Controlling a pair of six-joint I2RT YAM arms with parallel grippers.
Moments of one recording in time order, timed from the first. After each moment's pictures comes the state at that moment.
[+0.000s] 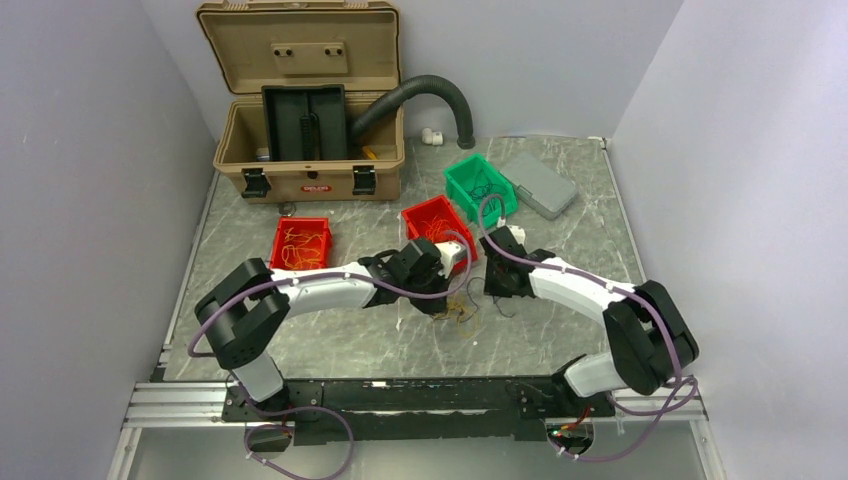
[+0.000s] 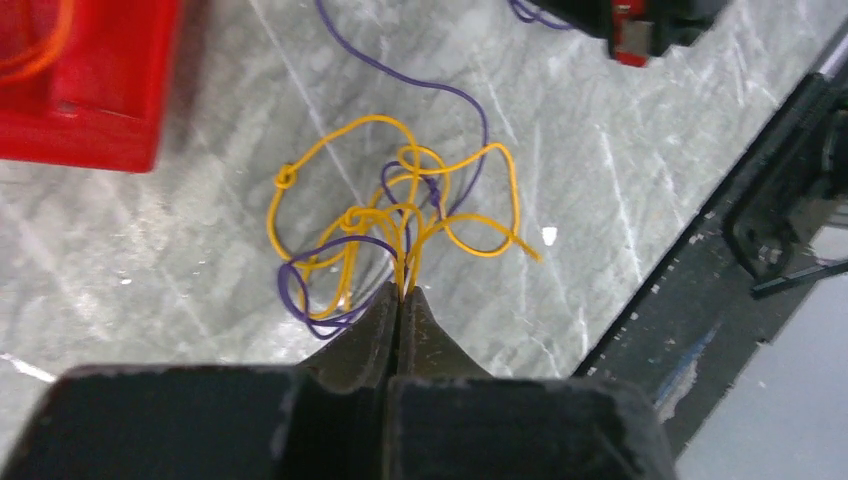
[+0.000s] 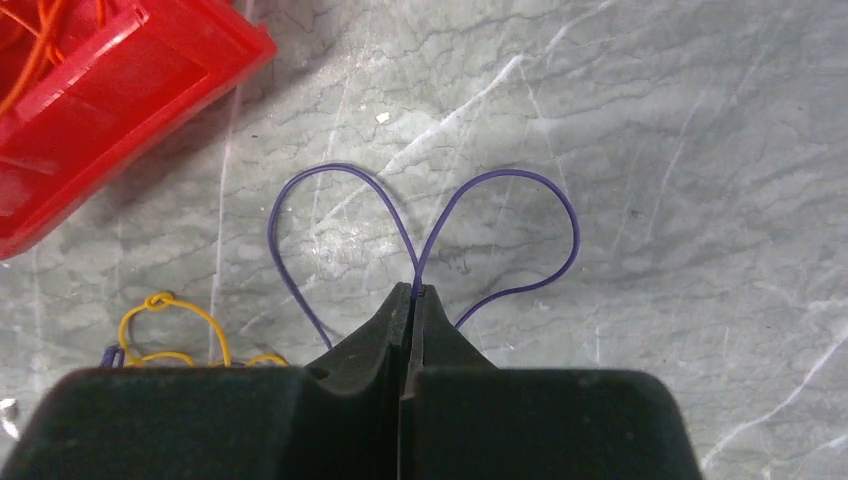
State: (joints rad) left arm -0.96 1.67 0.97 -0.12 0.21 -0.36; right arm 0.55 1.43 0.71 -0.40 0.21 0.61
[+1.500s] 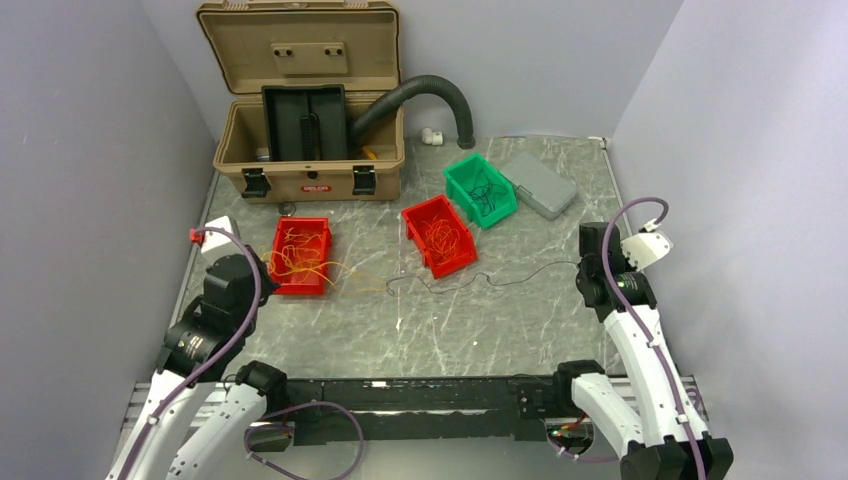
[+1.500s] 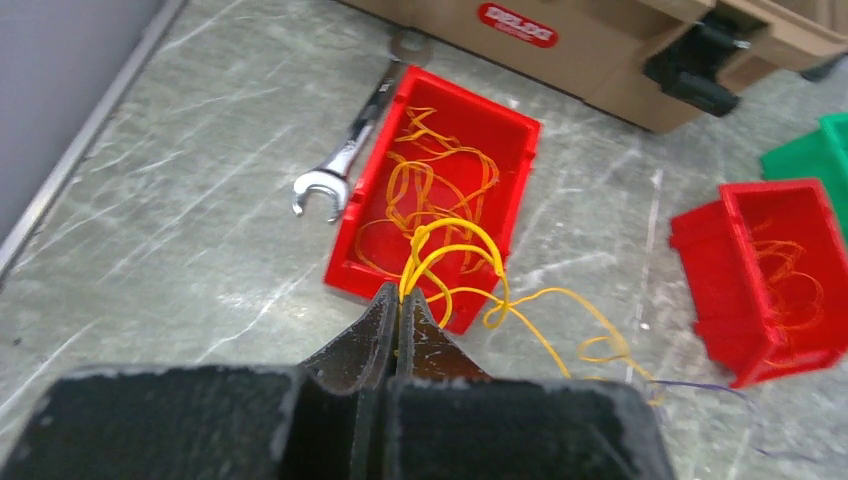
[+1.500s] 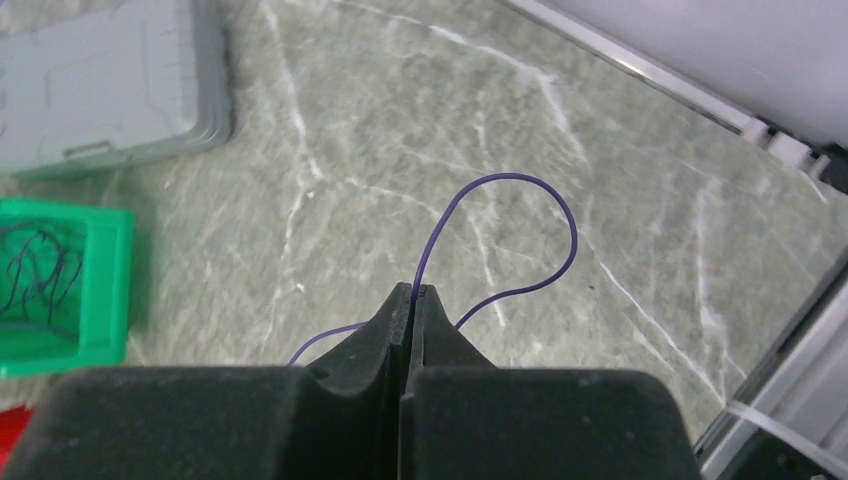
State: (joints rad) left arm -0.39 0.50 0.80 -0.79 -0.58 -0.55; right arm 0.09 0.82 0.79 -0.82 0.71 0.93
